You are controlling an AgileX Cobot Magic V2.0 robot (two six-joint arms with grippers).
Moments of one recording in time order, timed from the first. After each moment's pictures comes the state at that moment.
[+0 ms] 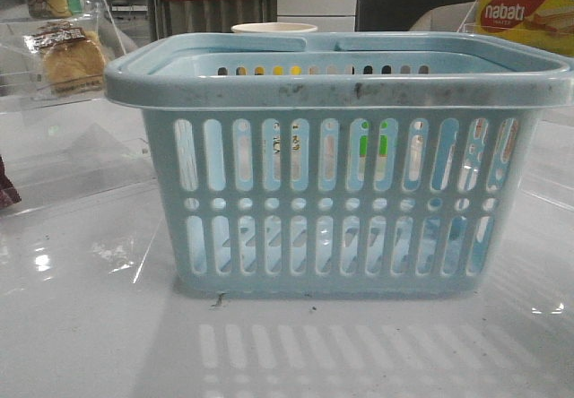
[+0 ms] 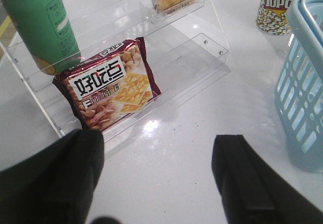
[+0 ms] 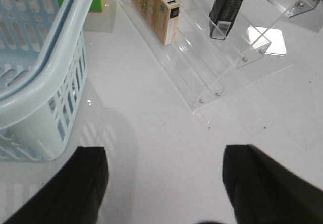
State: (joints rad) left arm -0.05 0.57 -0.70 0.01 0.73 0.02; right arm -0.02 0.63 -0.58 -0.03 0.57 0.00
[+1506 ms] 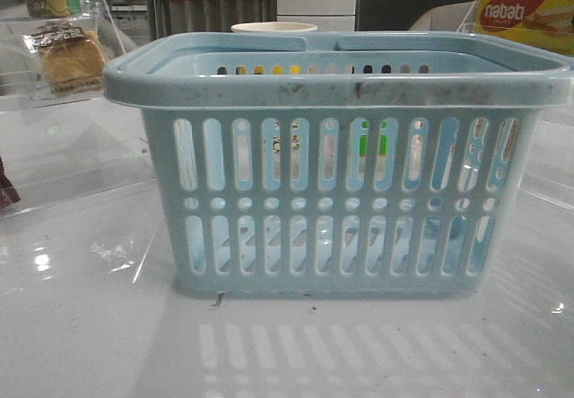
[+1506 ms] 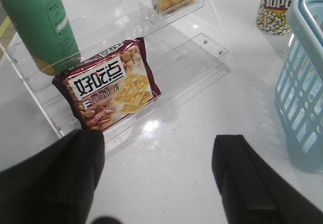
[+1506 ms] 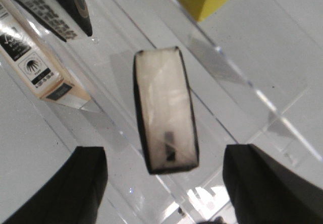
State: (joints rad) left arm -0.05 0.57 -0.70 0.01 0.73 0.02; right arm -0.21 1.88 -1.57 0.02 0.75 0.01
